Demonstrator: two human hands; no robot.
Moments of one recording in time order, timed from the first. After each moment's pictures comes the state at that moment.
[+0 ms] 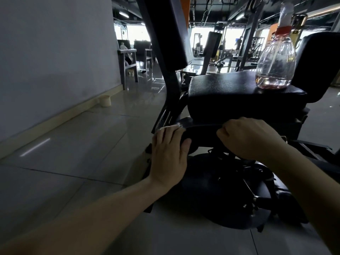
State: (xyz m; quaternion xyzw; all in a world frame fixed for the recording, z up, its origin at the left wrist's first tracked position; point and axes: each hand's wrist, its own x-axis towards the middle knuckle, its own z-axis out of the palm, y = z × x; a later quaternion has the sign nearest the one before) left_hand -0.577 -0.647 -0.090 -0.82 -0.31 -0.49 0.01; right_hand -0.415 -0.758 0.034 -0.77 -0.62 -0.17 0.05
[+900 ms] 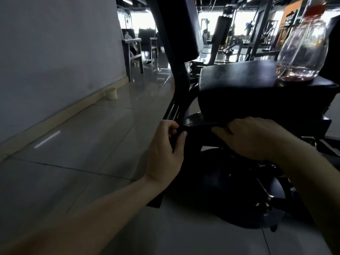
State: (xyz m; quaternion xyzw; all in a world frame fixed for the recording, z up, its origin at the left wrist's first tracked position) left_hand -0.600 -0.644 -0.074 -0.74 -0.28 -0.58 -0.19; right_hand -0.426 -0.733 0.037 -0.77 -0.63 -0.08 -0.01
